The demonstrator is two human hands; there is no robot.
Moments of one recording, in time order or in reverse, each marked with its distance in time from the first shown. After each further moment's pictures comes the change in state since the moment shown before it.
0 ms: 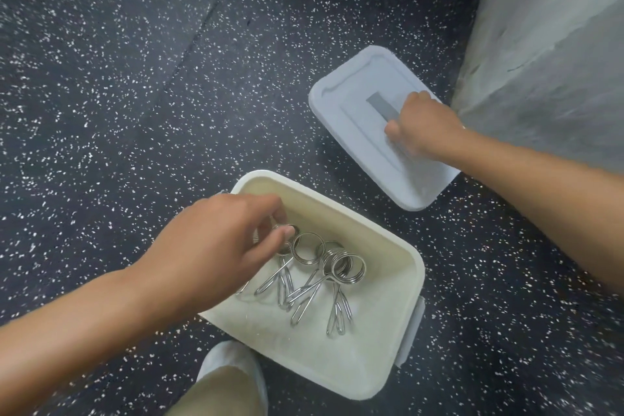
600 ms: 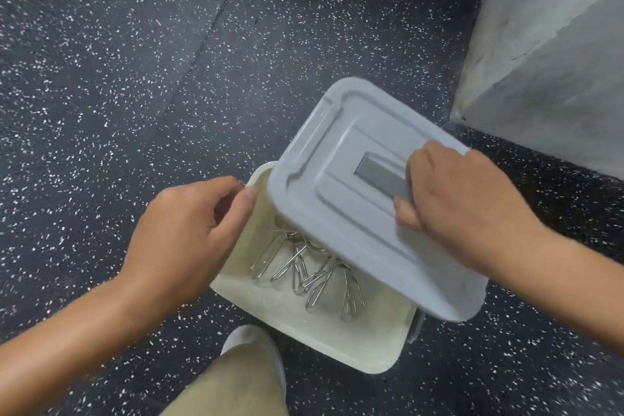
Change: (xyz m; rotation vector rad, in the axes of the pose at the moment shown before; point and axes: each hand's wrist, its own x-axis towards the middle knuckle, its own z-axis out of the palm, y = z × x) left_hand -0.028 -0.017 -0.008 -0.091 0.326 -0.210; right_hand -0.178 -0.021 -0.045 -0.230 0.233 -0.440
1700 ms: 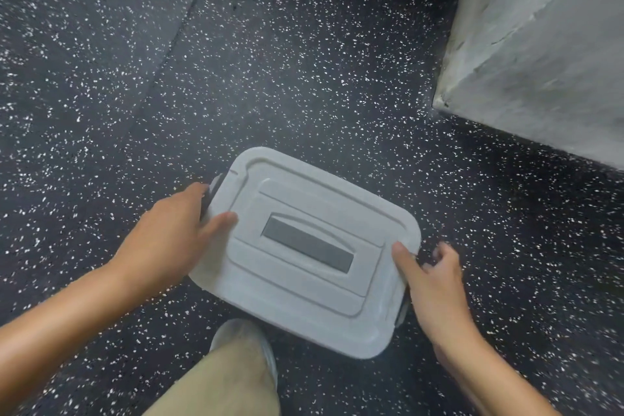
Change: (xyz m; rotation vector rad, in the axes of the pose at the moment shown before) left_hand 0.010 -0.034 0.024 0.186 -0.336 -0.240; right_hand -0.096 -0.065 0.055 1.312 -0.255 1.224
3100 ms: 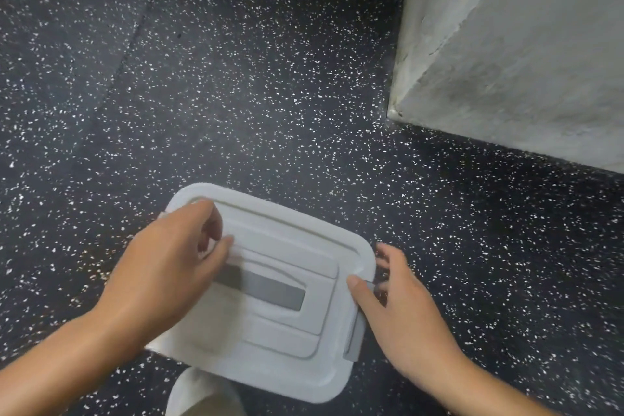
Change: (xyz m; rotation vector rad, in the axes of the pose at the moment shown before) left_hand 0.003 0.063 0.016 -0.056 0.173 0.410; right_hand 0.011 0.003 -0.028 -0.310 -0.131 -0.287
